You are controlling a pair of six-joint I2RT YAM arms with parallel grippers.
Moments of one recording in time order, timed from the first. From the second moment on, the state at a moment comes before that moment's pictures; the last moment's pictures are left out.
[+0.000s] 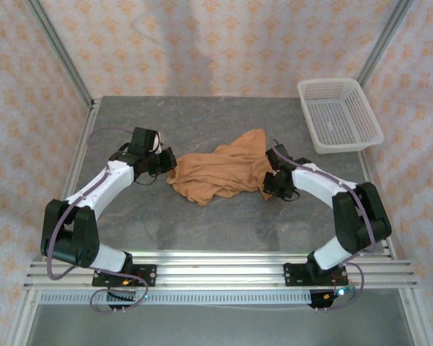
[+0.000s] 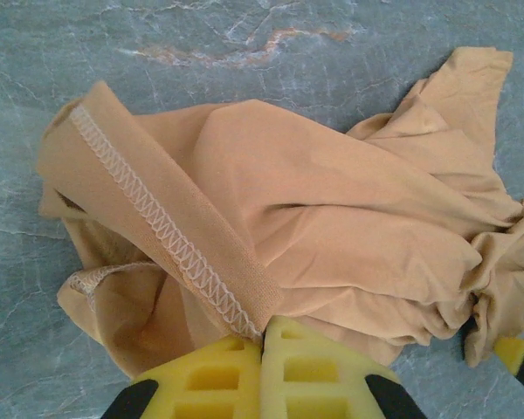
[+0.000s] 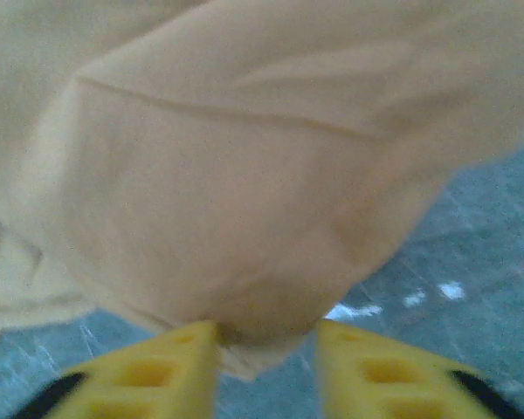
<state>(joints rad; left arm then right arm) -0.19 1.43 0.98 -0.47 0.29 -0.59 0.38 1.56 0.90 -0.63 -0.02 0.67</state>
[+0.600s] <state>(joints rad) -0.20 1.41 0.98 -0.49 0.28 -0.57 0.38 1.74 1.40 -0.72 -0.04 0.62</state>
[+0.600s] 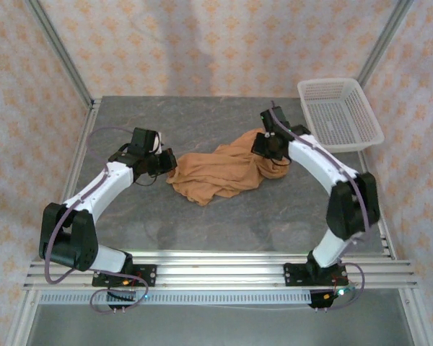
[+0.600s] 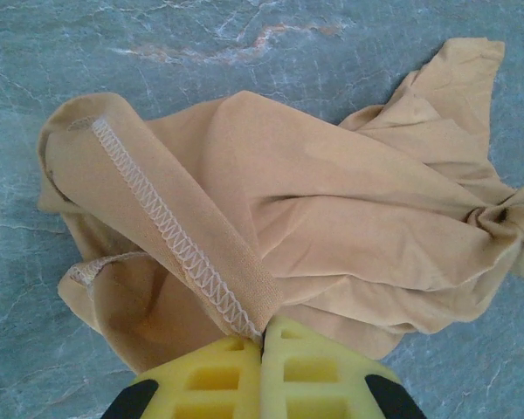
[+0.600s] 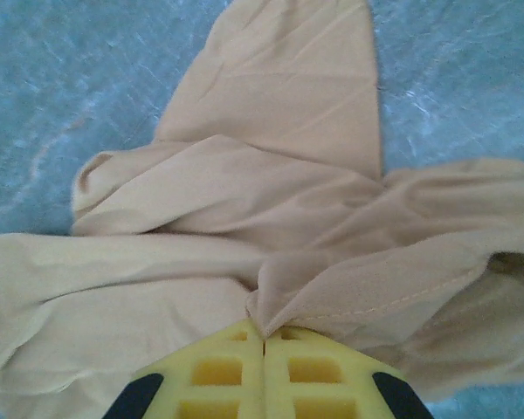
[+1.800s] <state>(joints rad) -0.21 1.44 0.99 -0.48 0.28 -0.57 0.28 1.94 1.44 -0.82 -0.02 0.51</state>
